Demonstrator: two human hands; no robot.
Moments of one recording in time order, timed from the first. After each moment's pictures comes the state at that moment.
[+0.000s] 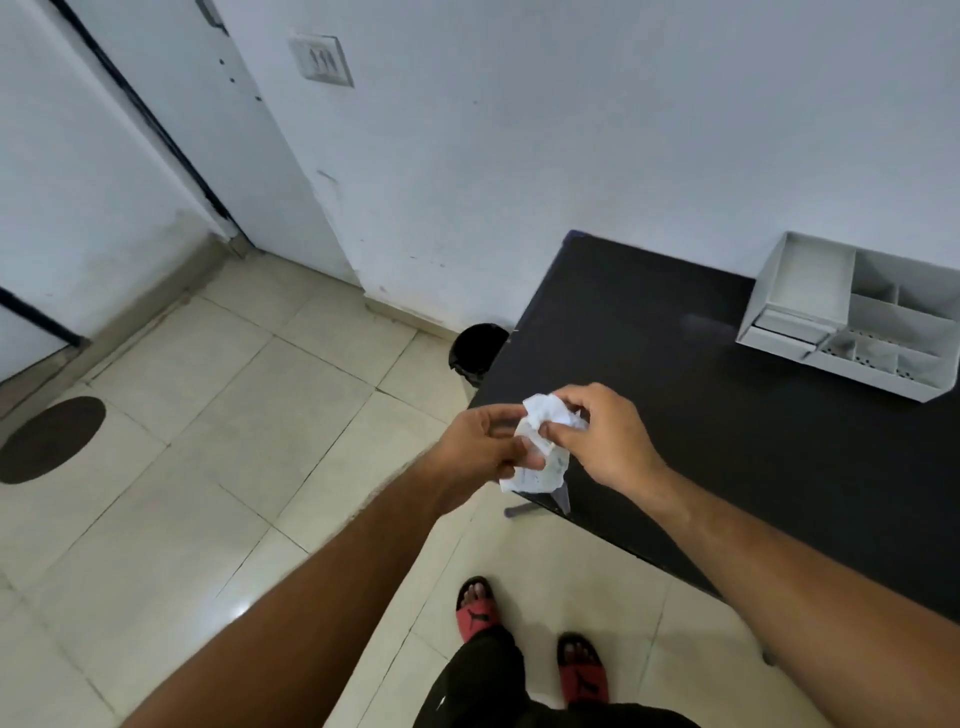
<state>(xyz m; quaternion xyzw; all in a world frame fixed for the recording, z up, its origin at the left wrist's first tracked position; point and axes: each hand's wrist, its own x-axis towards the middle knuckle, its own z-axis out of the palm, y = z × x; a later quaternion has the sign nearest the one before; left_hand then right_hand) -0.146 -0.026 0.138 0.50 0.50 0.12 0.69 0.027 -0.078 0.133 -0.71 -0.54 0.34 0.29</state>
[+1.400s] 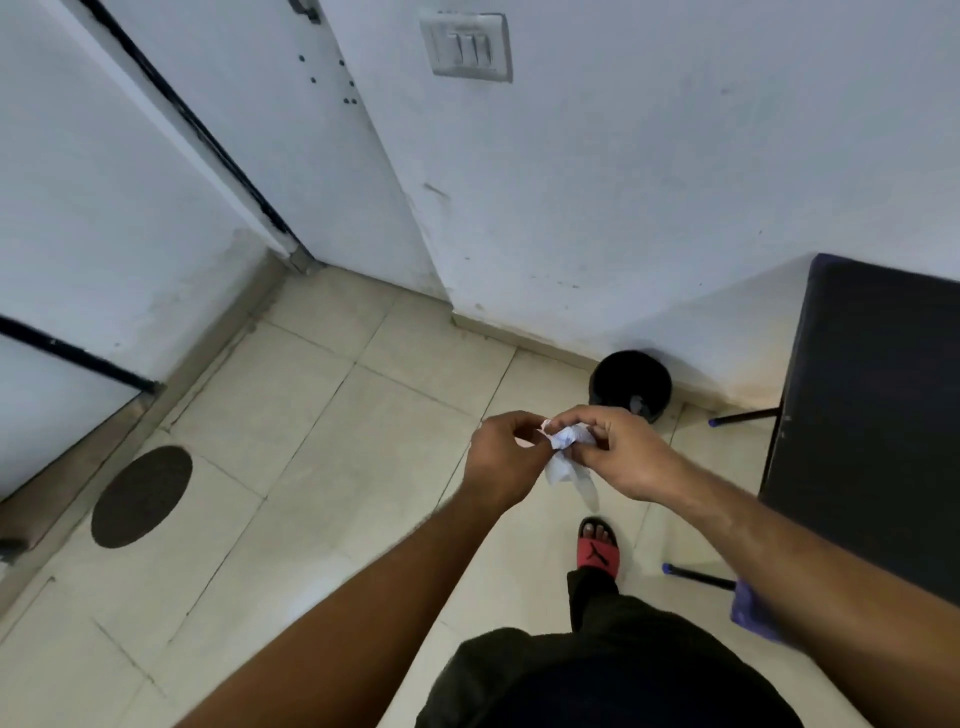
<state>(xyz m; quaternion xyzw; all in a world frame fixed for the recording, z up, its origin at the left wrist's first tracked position) -0.374 0.328 0.079 0.62 0.60 0.15 0.48 -0.208 0.274 0.067 -0.63 -0.52 0.48 0.30</state>
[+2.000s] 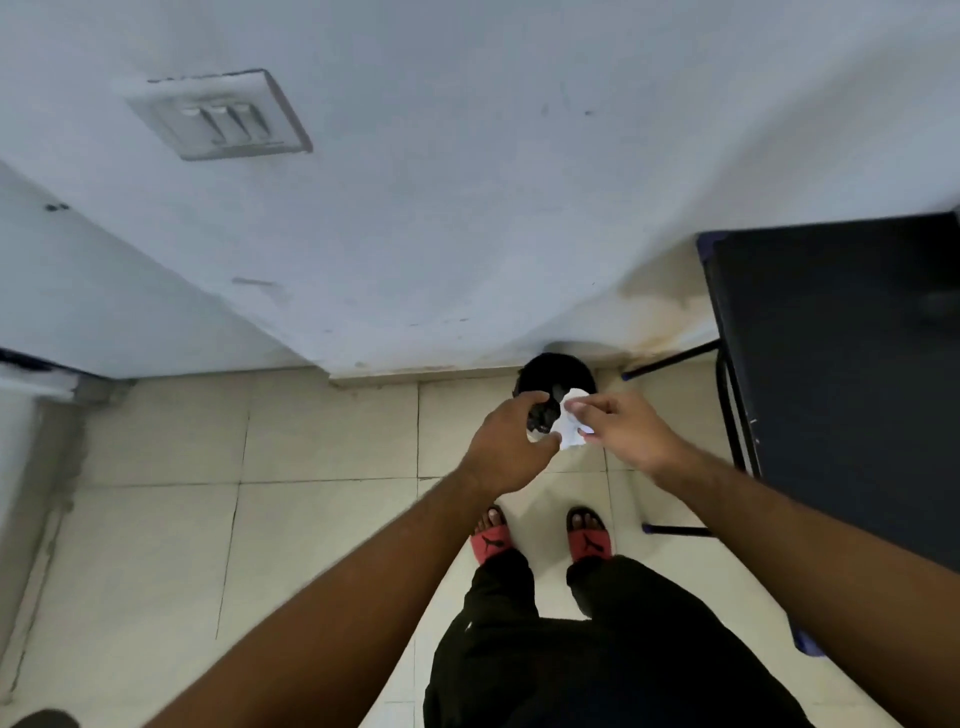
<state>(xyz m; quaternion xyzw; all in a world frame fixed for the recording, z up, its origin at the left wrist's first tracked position) -0.257 0.537 0.022 0.81 0.34 -0.11 0.47 -0.129 0.408 0.014 -0.80 -0.14 0.43 0.40</state>
